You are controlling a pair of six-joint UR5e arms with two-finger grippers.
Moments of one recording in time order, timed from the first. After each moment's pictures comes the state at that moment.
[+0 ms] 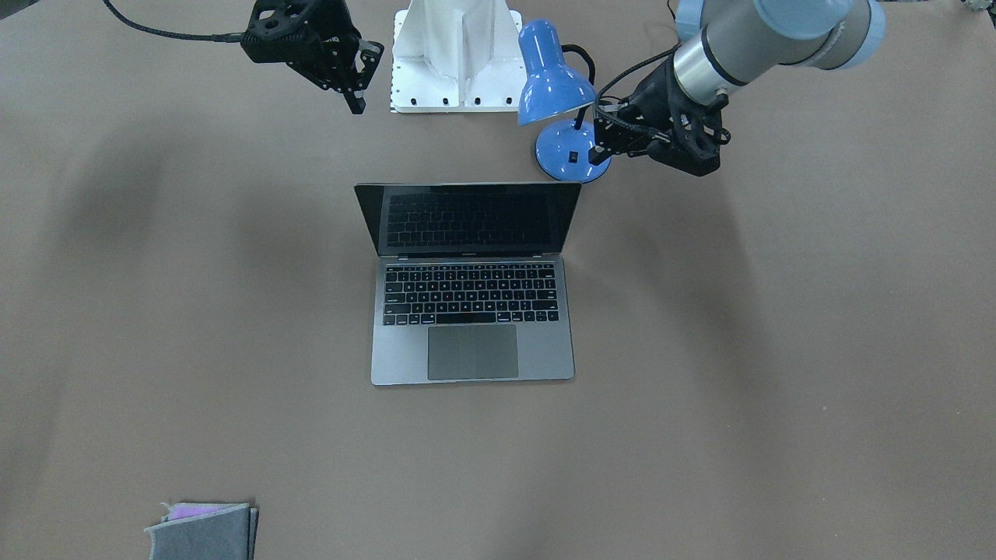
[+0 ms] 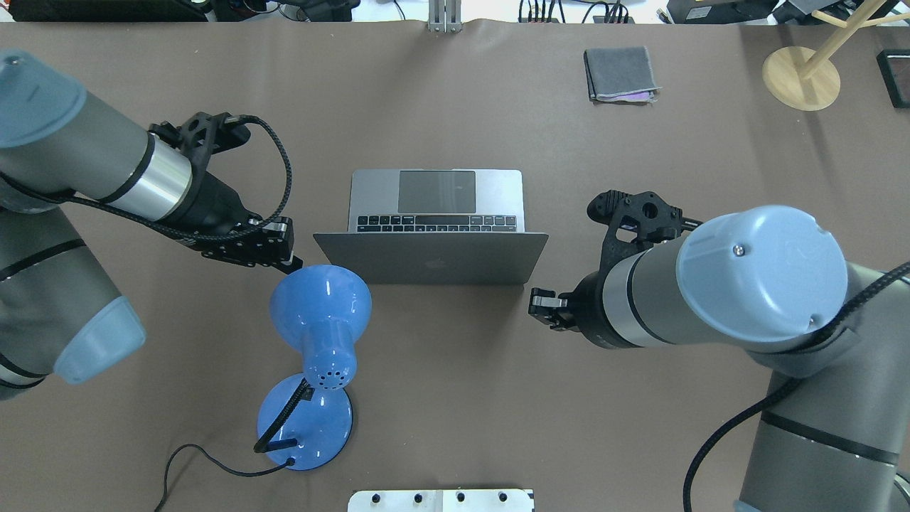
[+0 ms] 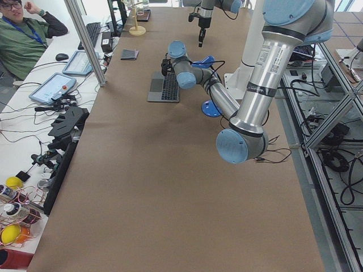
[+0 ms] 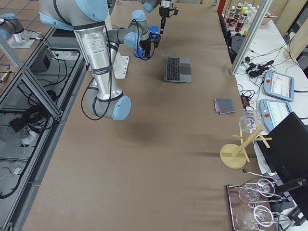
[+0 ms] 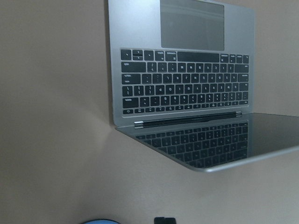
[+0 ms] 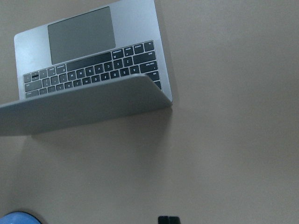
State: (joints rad) left arm -0.75 -1.94 -1.96 -1.93 -2.38 -1.24; right arm 0.44 -1.15 2.28 -1.76 1.78 1.49
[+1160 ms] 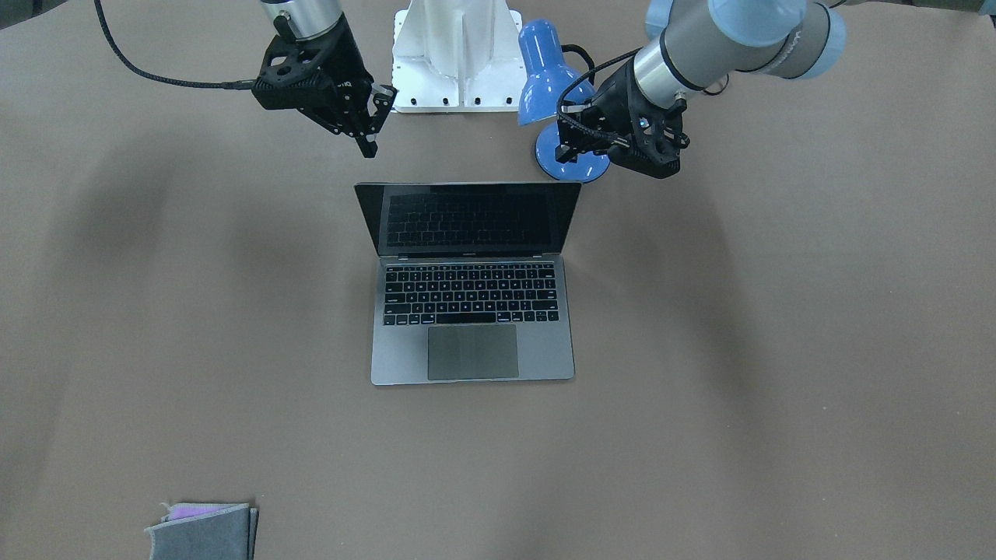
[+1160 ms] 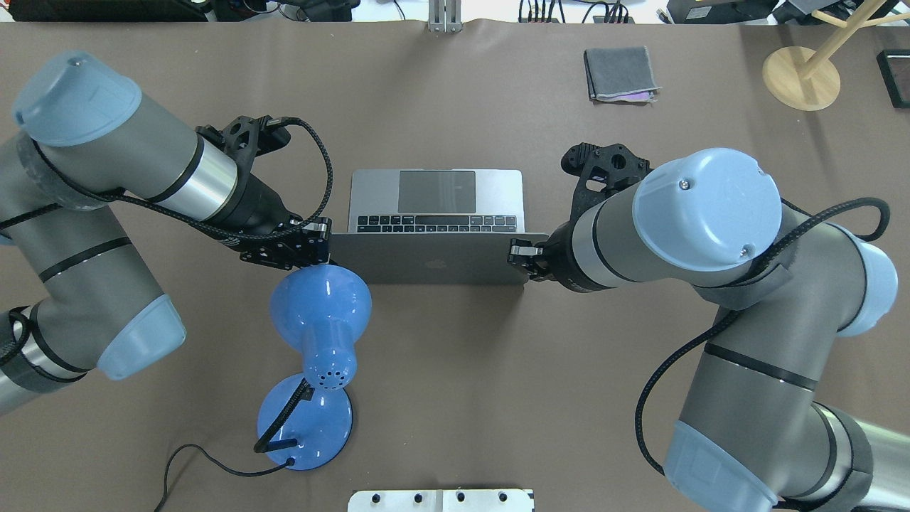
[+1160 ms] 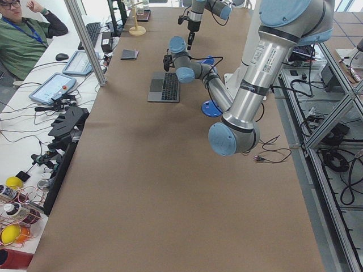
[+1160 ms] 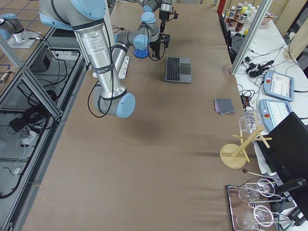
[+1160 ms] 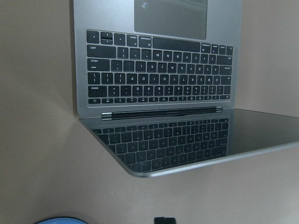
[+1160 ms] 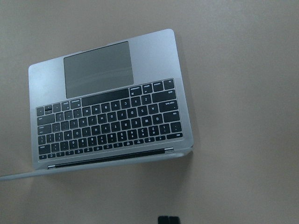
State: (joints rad) left arm -0.73 -2.02 -1.90 -1.93 -2.37 -1.28; right arm 0.52 -1.08 2.13 -1.66 1.80 1.43
